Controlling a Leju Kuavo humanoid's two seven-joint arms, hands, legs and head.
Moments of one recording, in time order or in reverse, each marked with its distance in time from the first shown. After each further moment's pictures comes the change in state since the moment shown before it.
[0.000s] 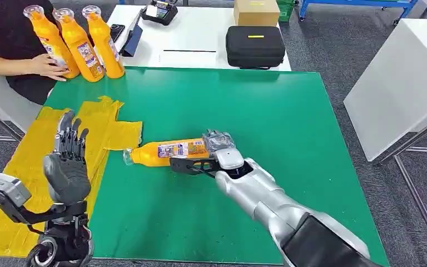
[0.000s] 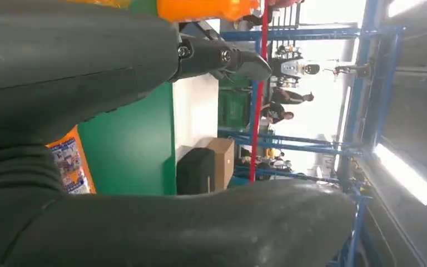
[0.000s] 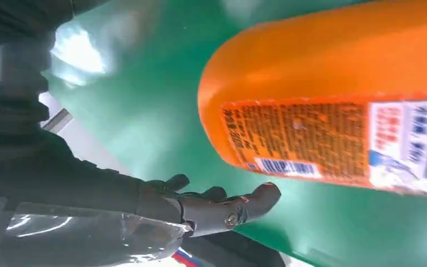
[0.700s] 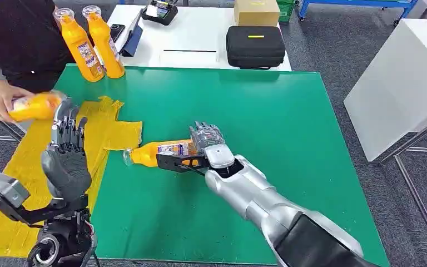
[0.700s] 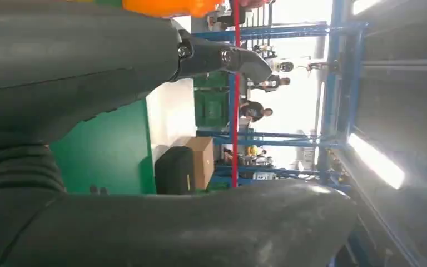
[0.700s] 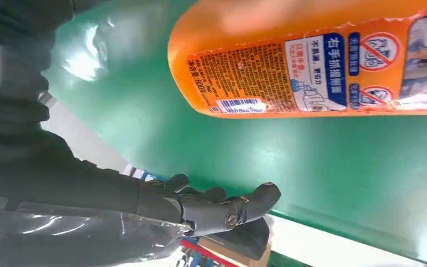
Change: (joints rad) left arm -0.025 -0.068 0.017 -0.056 -0.127 -0.043 0.039; right arm -0.014 0.046 0.000 -0.022 0.026 -0.048 -0.005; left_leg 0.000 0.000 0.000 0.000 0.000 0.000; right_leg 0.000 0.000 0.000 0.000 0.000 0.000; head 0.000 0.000
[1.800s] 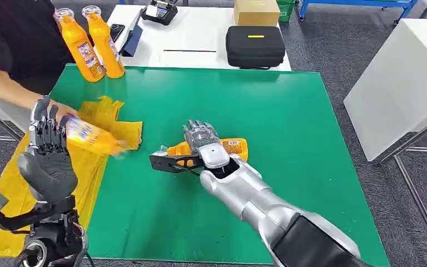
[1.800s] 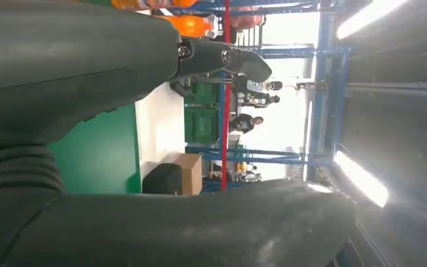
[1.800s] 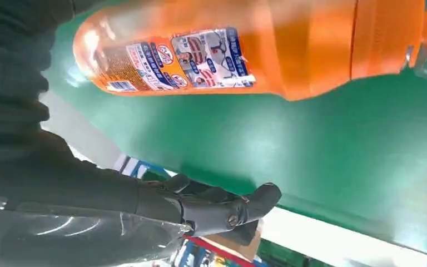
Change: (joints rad) left arm 0.033 0.000 0.045 -0.066 -0.011 0.032 0.010; right arm 0.007 0.019 -0.031 -0.030 0.076 0.041 -0.011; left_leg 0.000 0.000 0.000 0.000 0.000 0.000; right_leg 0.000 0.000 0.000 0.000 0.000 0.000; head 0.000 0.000
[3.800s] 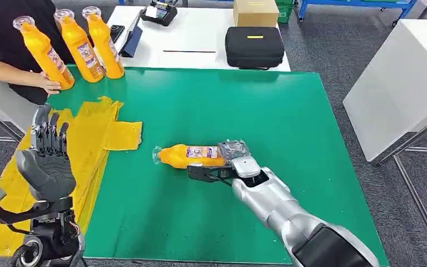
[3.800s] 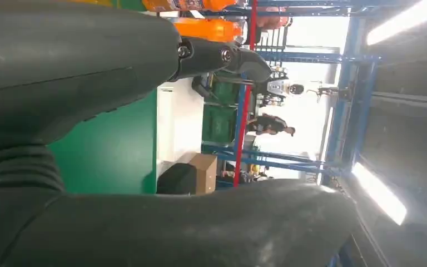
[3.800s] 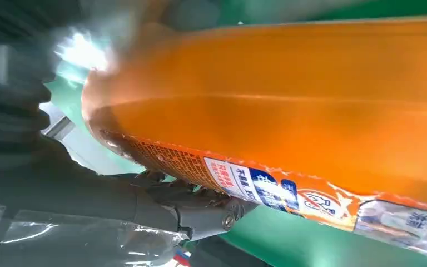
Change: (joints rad) left arm 0.000 0.055 0.017 0.058 0.139 0.020 -0.019; right arm 0.111 -0.142 -0.134 0.018 0.067 0.046 -0.084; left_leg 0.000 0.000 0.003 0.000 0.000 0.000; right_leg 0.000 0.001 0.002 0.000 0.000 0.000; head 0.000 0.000
